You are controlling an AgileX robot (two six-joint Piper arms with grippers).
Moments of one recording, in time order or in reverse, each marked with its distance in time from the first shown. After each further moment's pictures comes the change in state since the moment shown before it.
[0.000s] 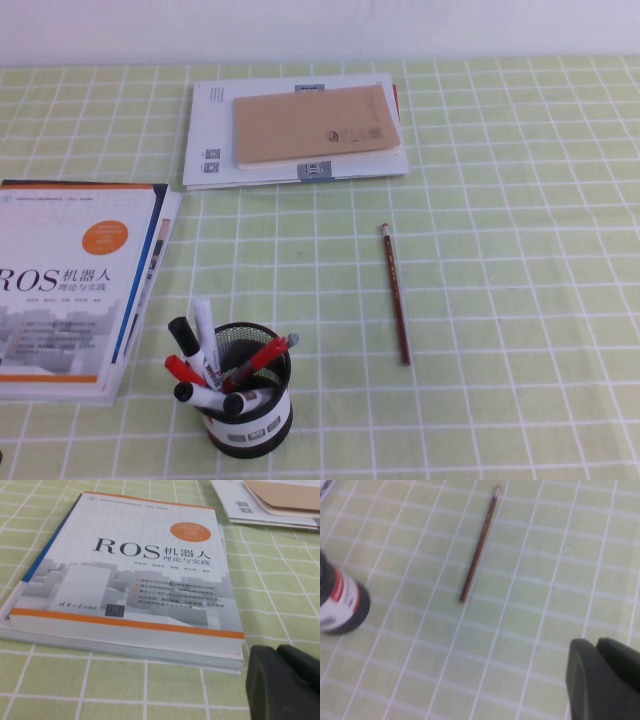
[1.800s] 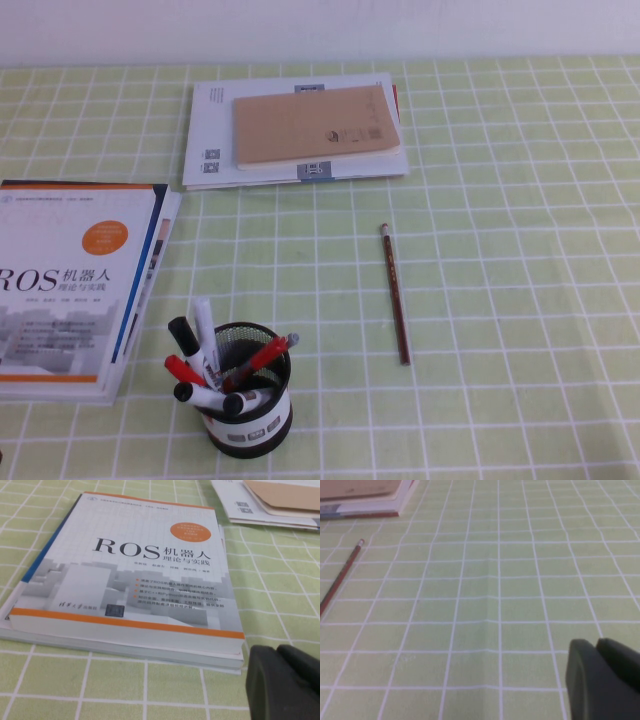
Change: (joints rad) right arm -0.288 -0.871 0.866 -0.092 -0.462 -0.001; left arm 0.000 0.000 0.000 0.000 0.000 0.000
